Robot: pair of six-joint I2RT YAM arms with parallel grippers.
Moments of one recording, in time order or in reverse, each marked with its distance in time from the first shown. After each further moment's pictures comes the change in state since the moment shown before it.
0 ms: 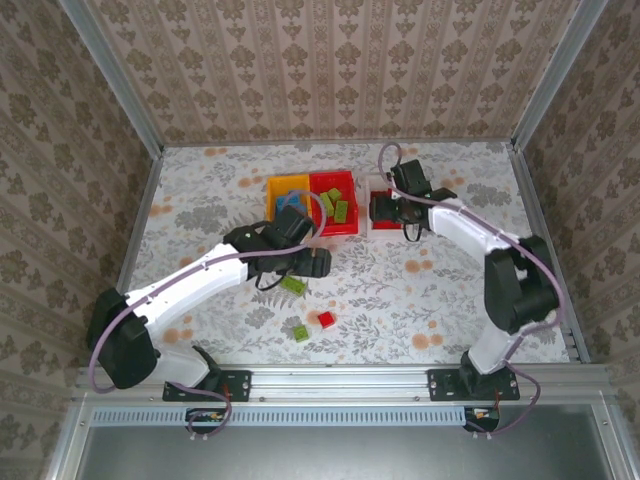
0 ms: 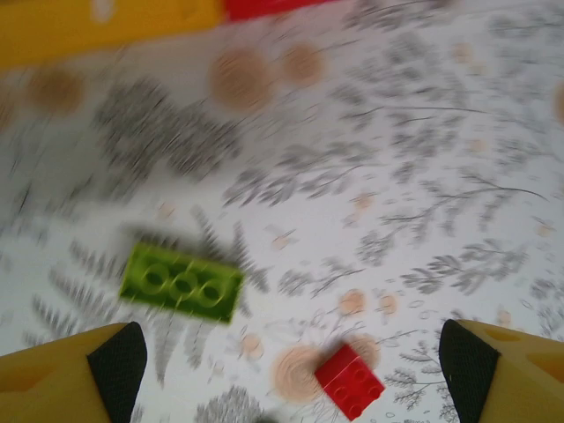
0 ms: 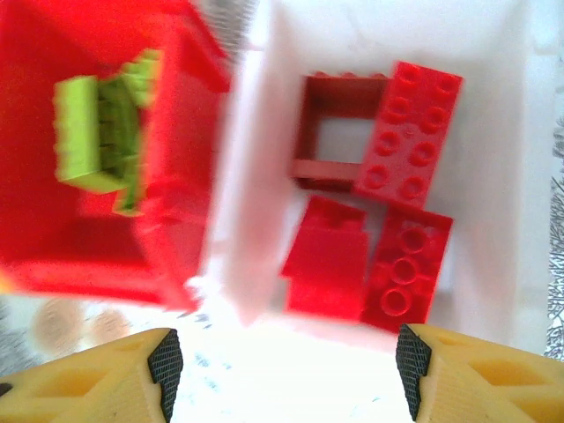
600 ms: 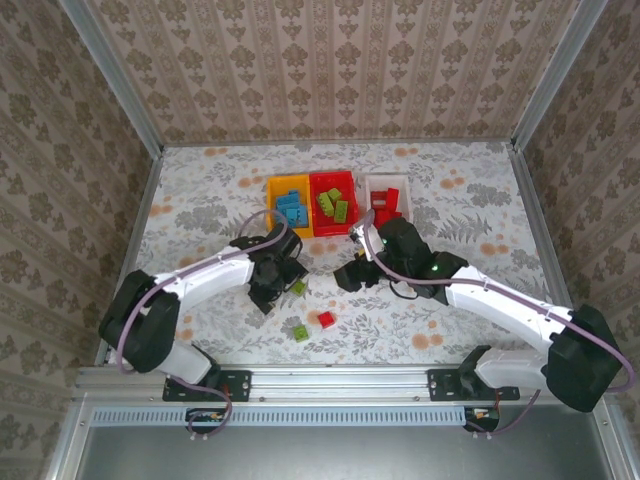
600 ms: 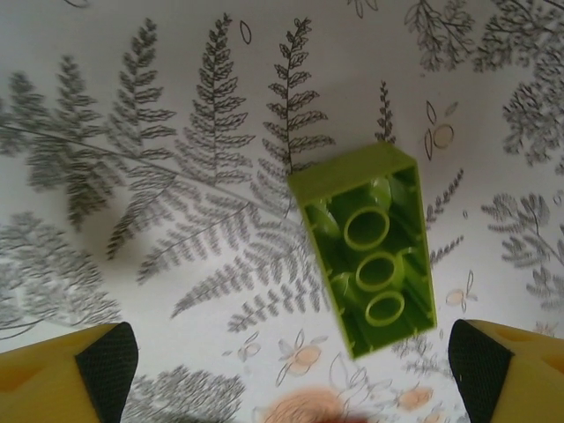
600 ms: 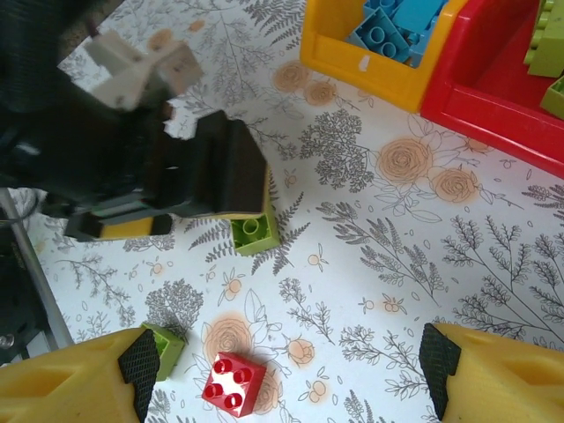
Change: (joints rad) left arm 0.108 0.142 -0.191 0.080 0.113 -0.779; right arm 0.331 -0.406 -0.376 0.175 -0.251 -0.105
